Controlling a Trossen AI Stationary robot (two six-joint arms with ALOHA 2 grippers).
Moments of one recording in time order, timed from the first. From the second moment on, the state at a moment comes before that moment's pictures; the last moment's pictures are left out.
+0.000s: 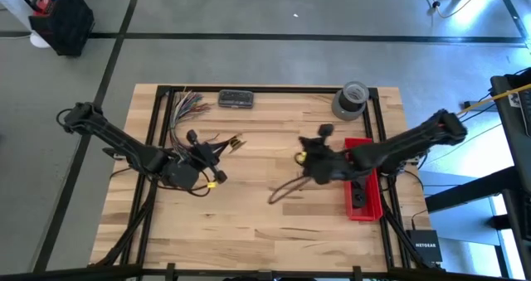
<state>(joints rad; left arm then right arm) -0.49 1.15 0.80 -0.11 -1.21 -0.23 0.34 1.32 0.99 -0.52 1.00 -0.09</state>
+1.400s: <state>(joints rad) -0.46 1.05 0.79 -1.41 -1.07 -1.59 0.37 0.79 0.99 -1.49 1.20 0.97</state>
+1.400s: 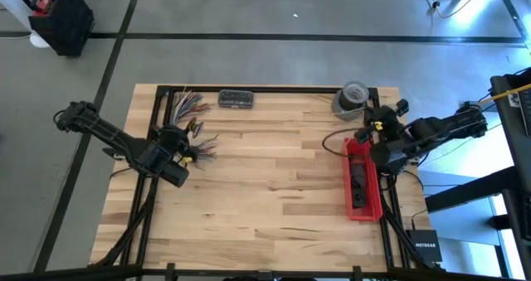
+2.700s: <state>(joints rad) -0.47 1.08 0.83 -0.64 -0.95 -0.66 0.16 1.70 0.85 0.29 0.48 -0.27</state>
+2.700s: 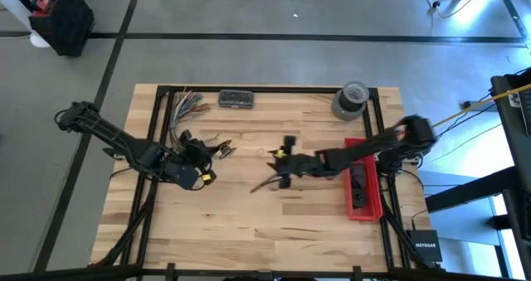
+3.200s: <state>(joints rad) -0.47 1.08 0.83 -0.65 -0.95 -0.66 0.01 2.13 1.26 0.25 0.42 -0.27</state>
